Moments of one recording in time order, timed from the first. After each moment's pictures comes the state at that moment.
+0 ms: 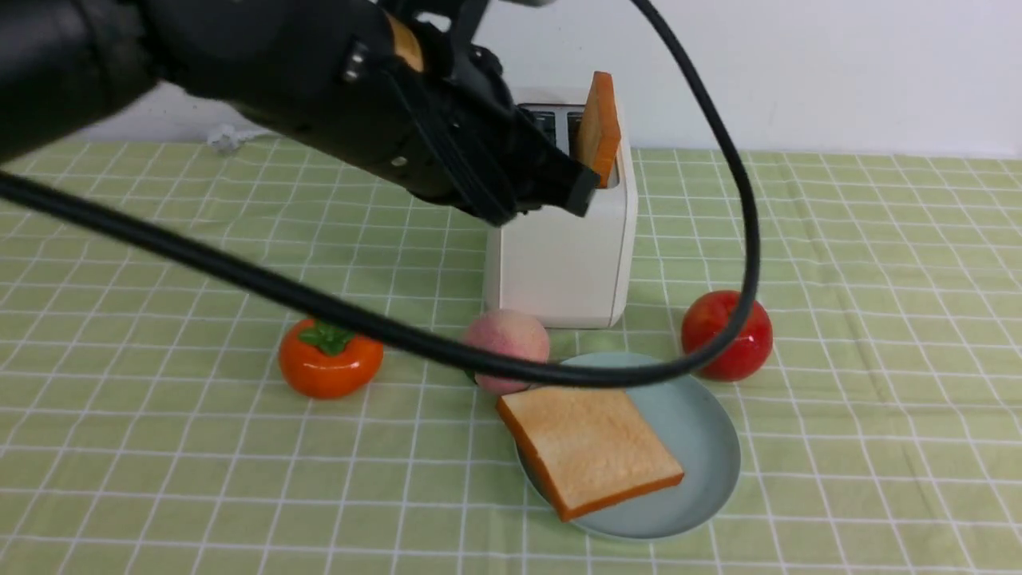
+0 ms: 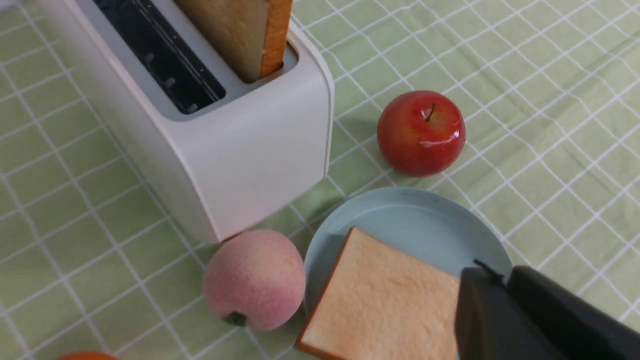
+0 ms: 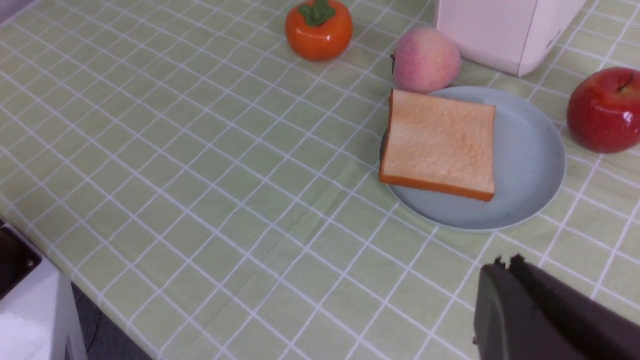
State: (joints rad) right arm 0.11 0.46 -0.84 0.61 1.09 -0.41; left arm -0.63 1.47 -1.48 -0.10 0.73 0.03
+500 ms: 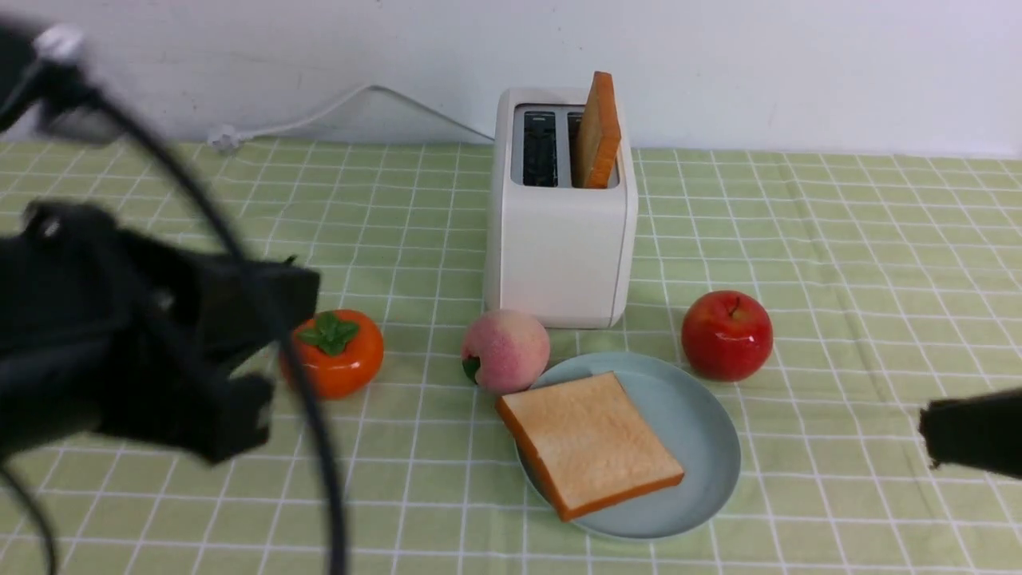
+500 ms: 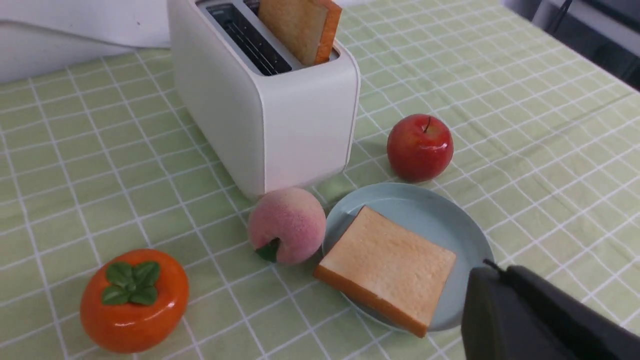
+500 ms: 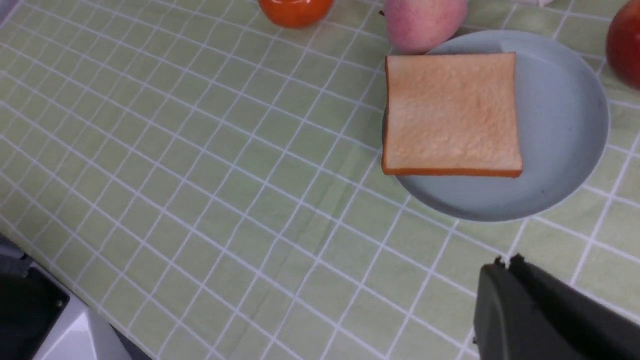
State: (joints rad) right arm 0.12 0.90 -0.94 0.68 1.03 -0.38; left arm -0.63 0.73 -0.75 -0.04 0.39 -0.10
